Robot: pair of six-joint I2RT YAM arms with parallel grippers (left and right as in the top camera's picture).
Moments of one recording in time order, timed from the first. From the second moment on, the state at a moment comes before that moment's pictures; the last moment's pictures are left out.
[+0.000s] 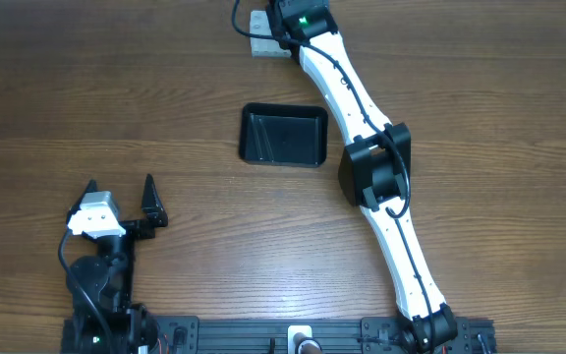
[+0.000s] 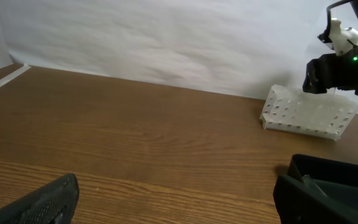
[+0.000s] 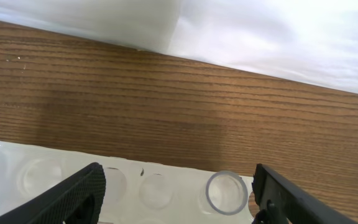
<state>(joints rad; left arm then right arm) 0.09 0.01 0.01 -0.07 0.02 -0.13 0.42 2.70 2.67 -0.78 0.40 0.09</state>
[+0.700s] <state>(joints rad) 0.09 0.01 0.01 -0.07 0.02 -0.13 0.42 2.68 2.67 -0.79 0.40 0.09</state>
